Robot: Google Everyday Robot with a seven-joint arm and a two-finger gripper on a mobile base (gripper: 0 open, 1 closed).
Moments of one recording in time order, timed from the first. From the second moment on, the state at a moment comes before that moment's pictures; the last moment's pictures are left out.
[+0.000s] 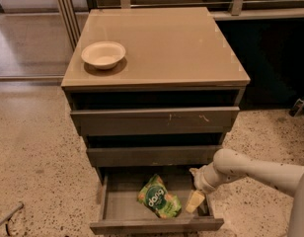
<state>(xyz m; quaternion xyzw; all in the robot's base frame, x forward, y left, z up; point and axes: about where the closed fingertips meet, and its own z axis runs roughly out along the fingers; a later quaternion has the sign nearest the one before) 0.506 -0.154 0.374 -0.57 0.78 0.19 0.16</state>
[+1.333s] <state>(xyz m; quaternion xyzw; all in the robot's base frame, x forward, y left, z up) 0.533 -0.143 0.293 -0.54 0.79 0.21 0.22</state>
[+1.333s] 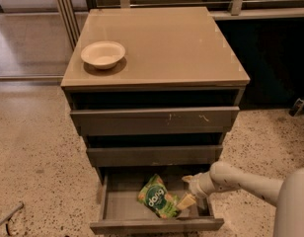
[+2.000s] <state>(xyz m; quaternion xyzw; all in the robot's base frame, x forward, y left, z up) 0.548 -0.113 0.225 -0.52 0.79 0.25 0.22</state>
